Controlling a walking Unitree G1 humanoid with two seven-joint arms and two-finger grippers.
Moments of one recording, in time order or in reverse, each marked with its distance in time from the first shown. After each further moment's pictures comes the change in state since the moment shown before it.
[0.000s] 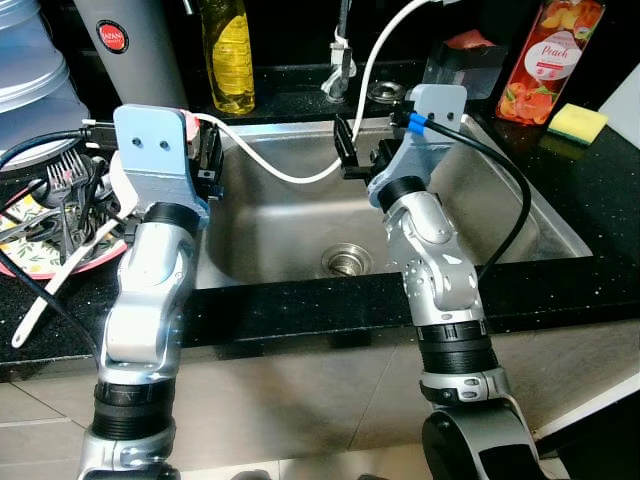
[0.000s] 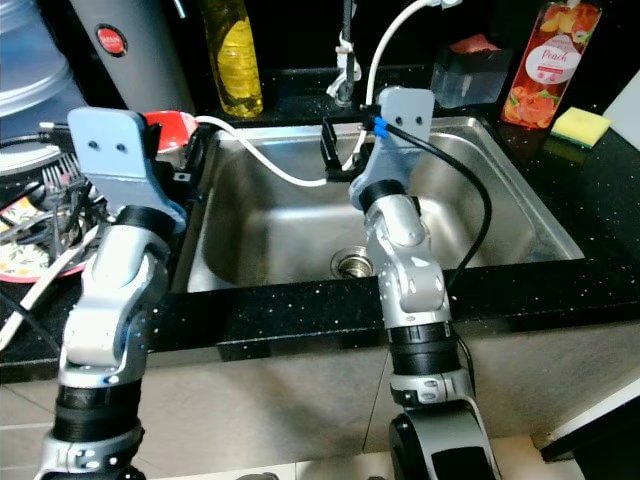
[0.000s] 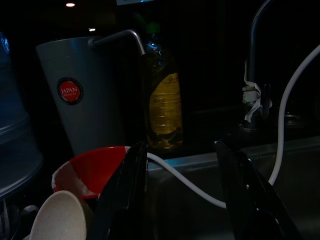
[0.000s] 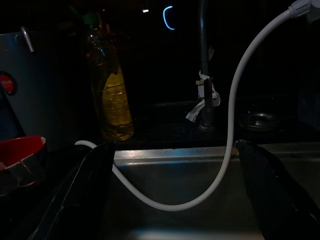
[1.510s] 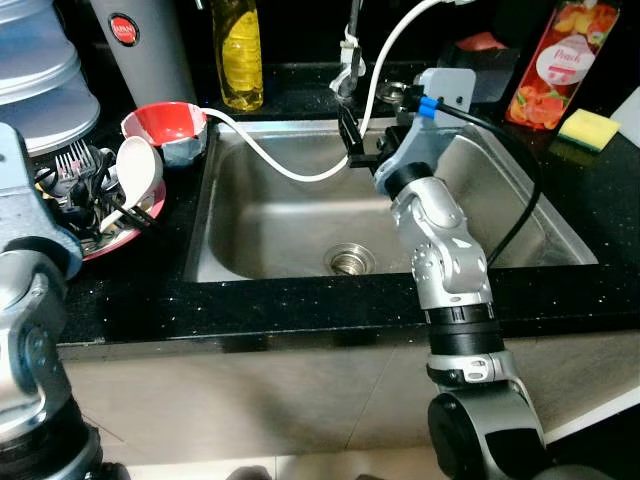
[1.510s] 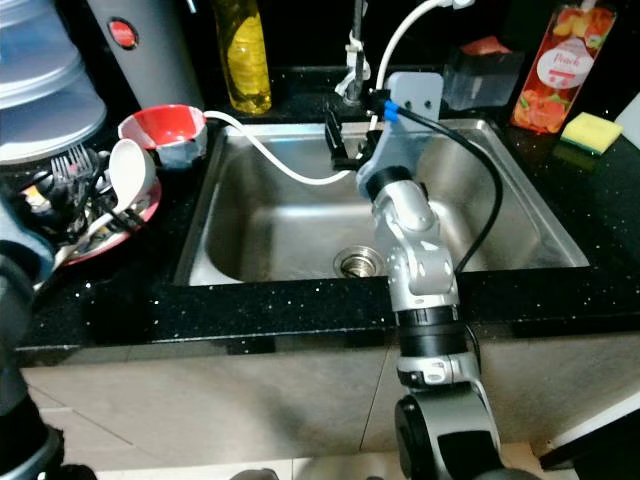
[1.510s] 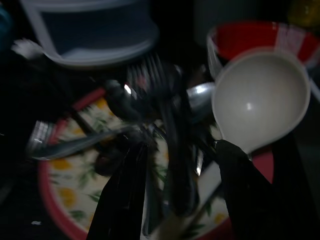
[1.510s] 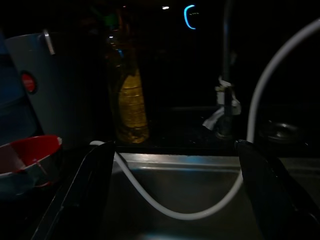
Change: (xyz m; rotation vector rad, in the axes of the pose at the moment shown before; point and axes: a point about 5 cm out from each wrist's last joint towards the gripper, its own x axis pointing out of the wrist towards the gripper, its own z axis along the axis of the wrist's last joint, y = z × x) left arm -0.045 0.098 -0.005 -0.040 0.490 0.285; right arm 0.015 -0.003 0.010 -0.003 0.000 0.054
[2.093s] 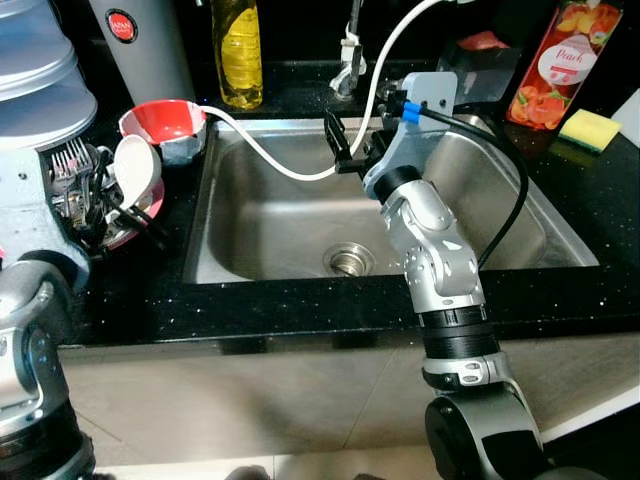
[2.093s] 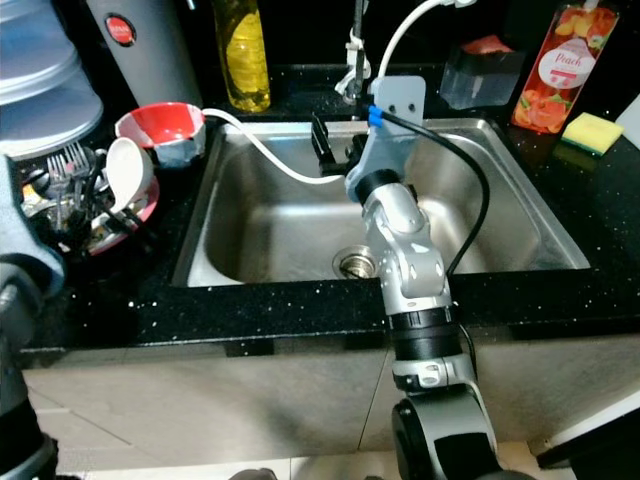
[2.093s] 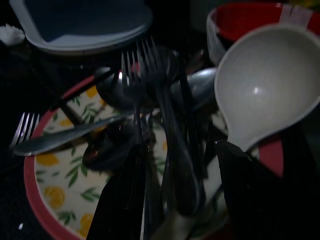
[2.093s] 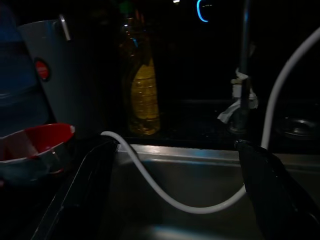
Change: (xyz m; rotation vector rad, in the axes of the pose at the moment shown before) left arm 0.005 0.008 -0.005 -0.010 0.013 -0.019; right arm -0.003 0.009 -0.008 0.003 0.022 0.040
